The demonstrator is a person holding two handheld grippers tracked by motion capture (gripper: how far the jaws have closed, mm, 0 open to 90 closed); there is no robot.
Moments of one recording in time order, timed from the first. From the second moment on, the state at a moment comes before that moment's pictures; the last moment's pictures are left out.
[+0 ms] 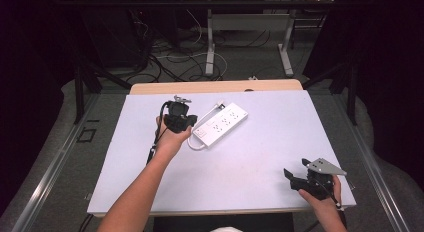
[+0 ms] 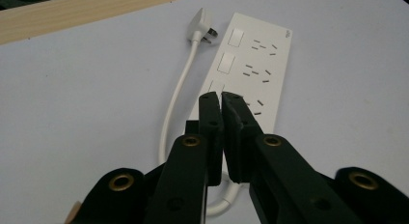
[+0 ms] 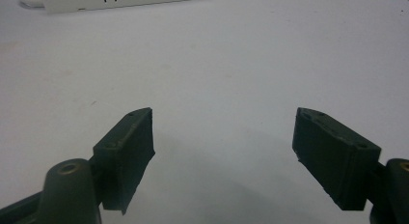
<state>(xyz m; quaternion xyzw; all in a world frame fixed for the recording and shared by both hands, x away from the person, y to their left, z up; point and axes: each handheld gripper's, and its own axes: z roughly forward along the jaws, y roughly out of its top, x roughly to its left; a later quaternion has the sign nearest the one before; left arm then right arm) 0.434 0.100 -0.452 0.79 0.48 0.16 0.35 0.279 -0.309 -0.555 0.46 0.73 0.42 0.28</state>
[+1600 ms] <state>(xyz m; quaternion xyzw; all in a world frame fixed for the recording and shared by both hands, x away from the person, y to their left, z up) 0.469 0.071 -0.496 0.81 0.50 0.13 0.28 0.280 -0.311 -0.558 0.46 0.73 0.42 0.27</state>
